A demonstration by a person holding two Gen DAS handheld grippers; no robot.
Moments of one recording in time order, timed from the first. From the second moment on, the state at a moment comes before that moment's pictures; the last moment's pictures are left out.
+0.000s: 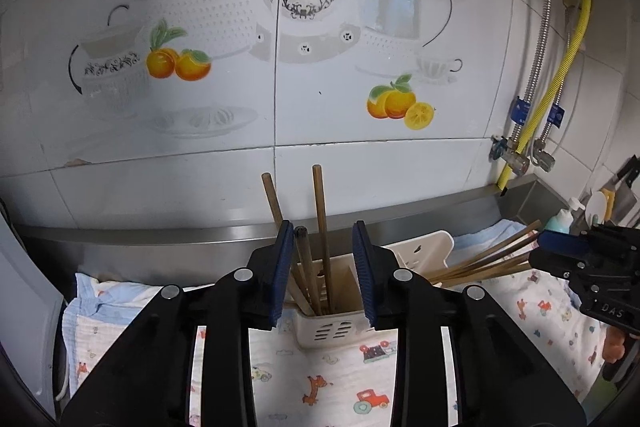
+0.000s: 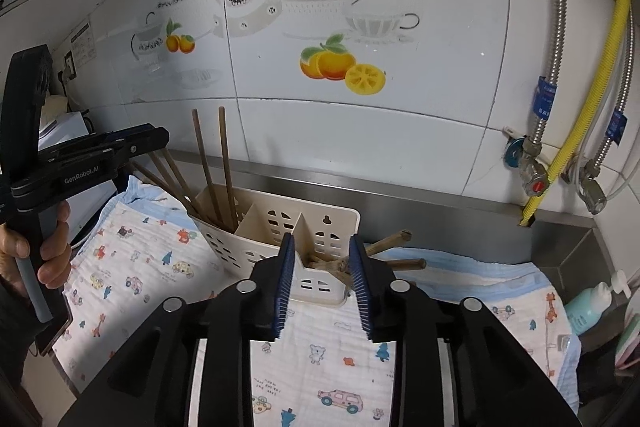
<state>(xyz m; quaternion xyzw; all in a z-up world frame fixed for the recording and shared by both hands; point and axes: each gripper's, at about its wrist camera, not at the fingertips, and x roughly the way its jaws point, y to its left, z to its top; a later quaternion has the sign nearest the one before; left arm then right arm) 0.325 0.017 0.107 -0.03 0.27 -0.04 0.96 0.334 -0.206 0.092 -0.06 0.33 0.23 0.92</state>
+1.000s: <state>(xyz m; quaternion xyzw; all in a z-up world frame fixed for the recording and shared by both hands) 0.216 0.029 0.098 -0.01 0.25 0.00 0.97 0.238 -0.206 0.095 -0.06 0.29 0.22 0.93</state>
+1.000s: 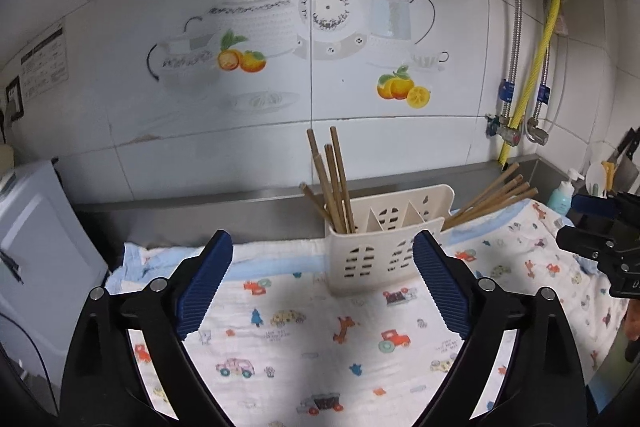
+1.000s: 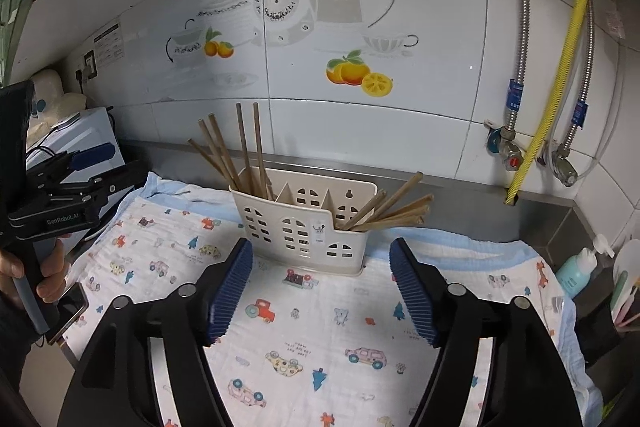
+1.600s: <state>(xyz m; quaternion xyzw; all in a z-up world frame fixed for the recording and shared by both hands) 0.158 0.046 0.065 -0.03 0.27 0.01 0.96 0.178 -0.207 0.064 -0.06 0.28 0.18 0.94</state>
